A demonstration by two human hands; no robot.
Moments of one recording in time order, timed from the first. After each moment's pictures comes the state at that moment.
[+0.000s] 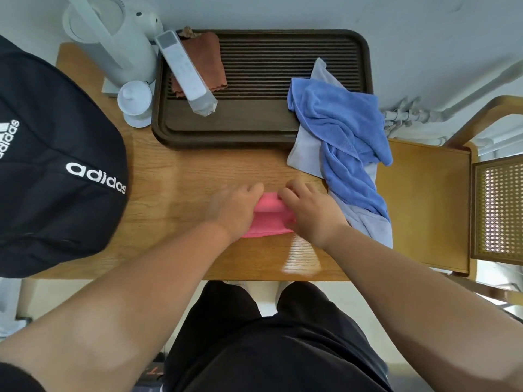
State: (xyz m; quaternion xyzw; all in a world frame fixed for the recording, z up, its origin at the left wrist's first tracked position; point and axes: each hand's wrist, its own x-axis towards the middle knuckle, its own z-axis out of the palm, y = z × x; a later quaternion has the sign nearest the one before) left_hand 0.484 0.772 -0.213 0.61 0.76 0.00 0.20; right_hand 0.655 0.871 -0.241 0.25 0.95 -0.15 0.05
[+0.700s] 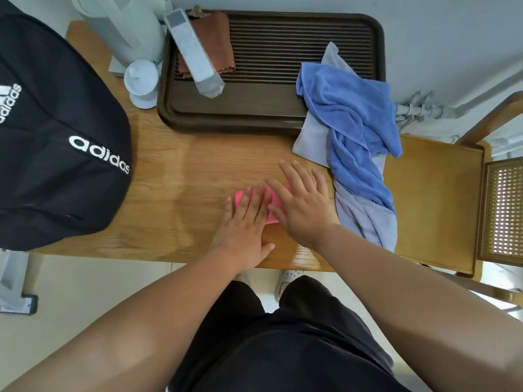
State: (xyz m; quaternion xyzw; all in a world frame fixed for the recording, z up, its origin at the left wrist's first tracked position) left_hand 0.535 0.713 -0.261 0.60 0.75 -0.15 0.23; right_hand 0.653 0.845 -0.240 0.25 0.96 -0.11 0.07
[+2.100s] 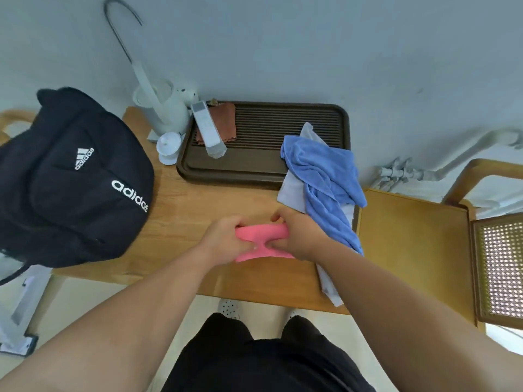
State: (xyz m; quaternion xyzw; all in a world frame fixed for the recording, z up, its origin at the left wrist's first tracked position) left_hand 0.518 0.749 -0.173 0.35 0.84 0.21 0.37; right_hand 0.671 0.891 -0.171 0.31 0.84 -0.42 0.12
